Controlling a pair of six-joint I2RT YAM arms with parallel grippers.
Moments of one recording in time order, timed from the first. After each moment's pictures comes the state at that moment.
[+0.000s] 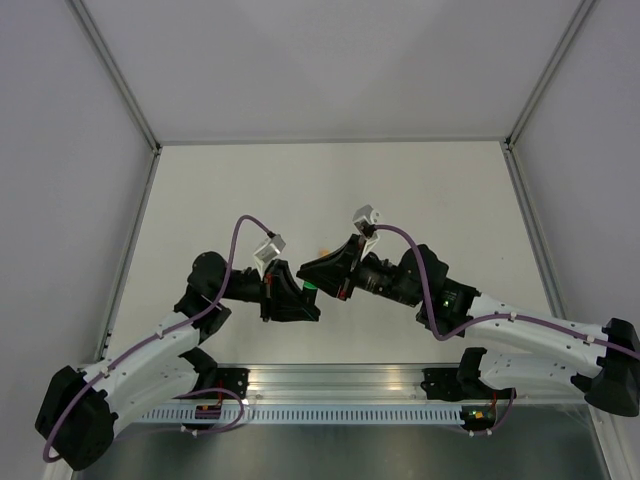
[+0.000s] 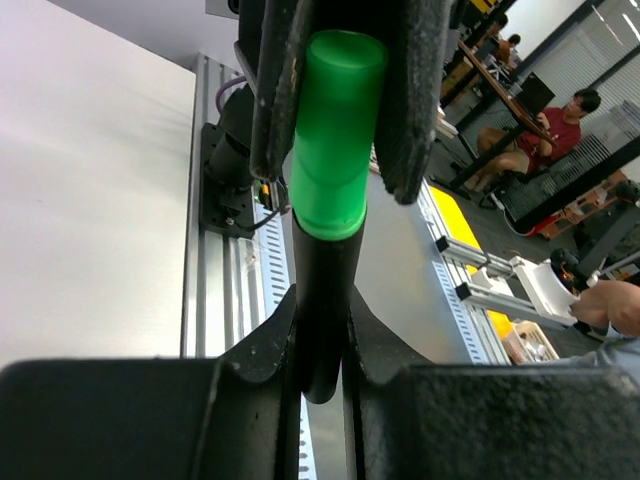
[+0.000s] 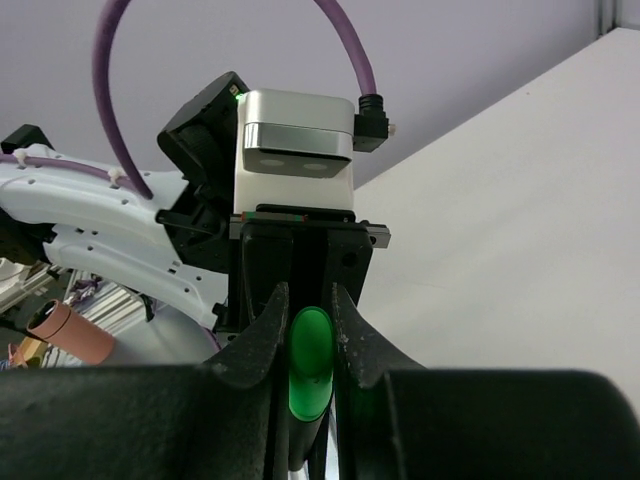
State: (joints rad) left arm -0.61 0.86 0.41 0.62 1.09 -0.74; right arm 1.11 1.05 0.79 0.33 -0.11 0.47
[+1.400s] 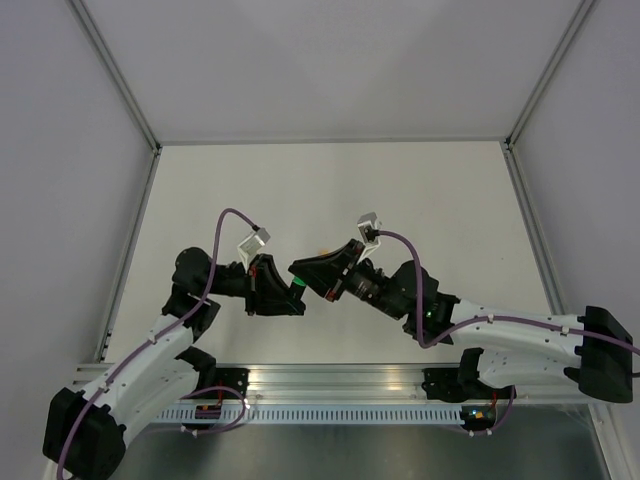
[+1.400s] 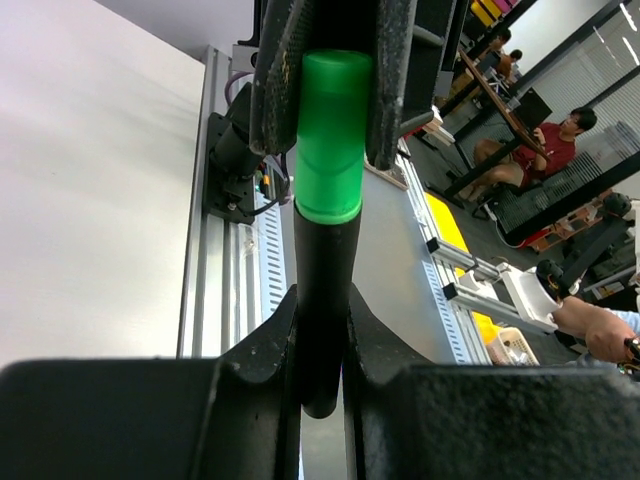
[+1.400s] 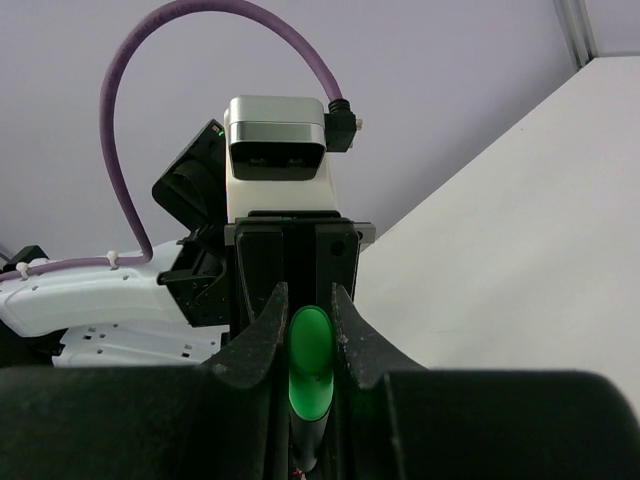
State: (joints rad) left arm -0.44 0.80 0.42 0.58 1.25 -0.81; right arm 1.20 1.14 0.69 0.63 0.11 0.59
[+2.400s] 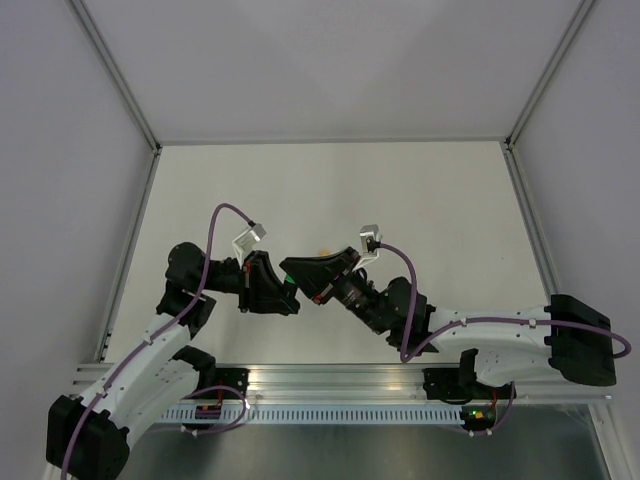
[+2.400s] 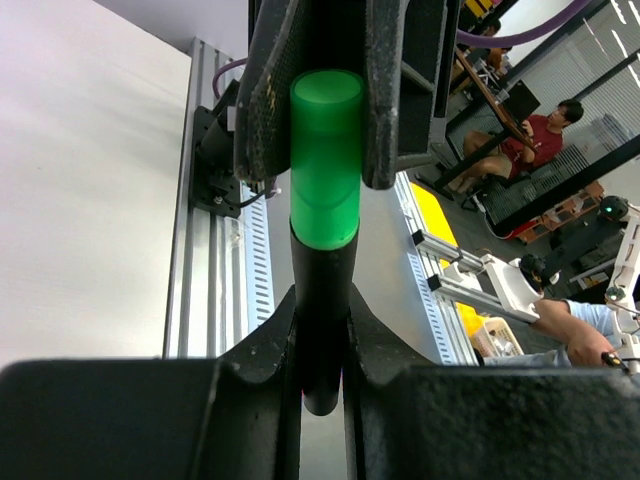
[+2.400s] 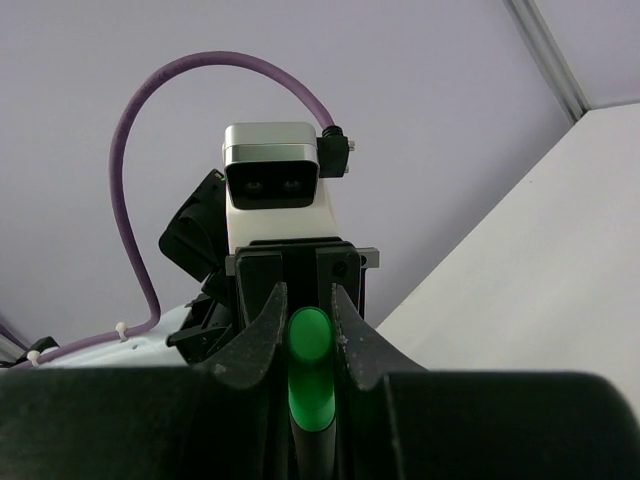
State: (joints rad) left arm -0.39 0.80 0.48 0.52 1.32 -0.85; right arm 1.31 1.26 0.66 0.93 0.35 0.60
